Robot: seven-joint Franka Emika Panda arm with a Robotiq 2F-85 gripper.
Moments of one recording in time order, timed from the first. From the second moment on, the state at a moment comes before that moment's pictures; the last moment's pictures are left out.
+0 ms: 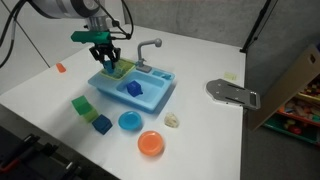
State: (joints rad) arm 0.08 0.56 0.05 -1.90 -0.13 2.32 -0.04
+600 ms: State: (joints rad) arm 0.09 0.59 0.06 -1.92 -0.13 2.32 -0.04
